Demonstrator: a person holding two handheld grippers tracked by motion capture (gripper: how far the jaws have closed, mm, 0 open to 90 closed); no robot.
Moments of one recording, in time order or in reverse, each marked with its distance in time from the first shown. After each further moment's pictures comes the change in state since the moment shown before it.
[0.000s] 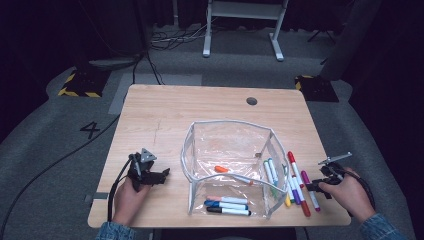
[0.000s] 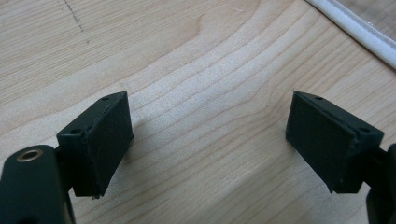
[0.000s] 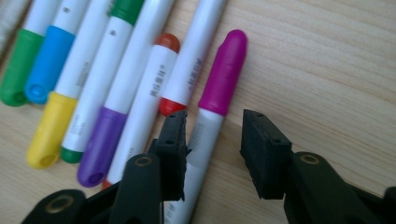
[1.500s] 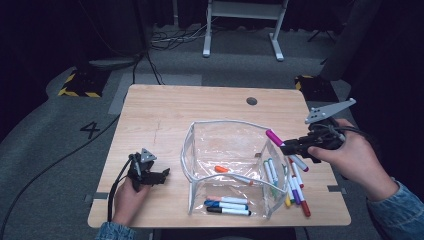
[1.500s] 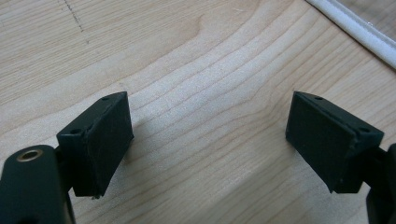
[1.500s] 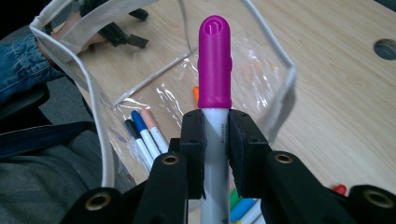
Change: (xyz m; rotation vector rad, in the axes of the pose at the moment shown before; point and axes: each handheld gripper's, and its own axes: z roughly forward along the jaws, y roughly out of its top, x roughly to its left) left arm 0.000 0.000 0.000 0.000 0.001 0.000; right arm 0.141 0.119 -0.165 -0.262 0.250 -0.424
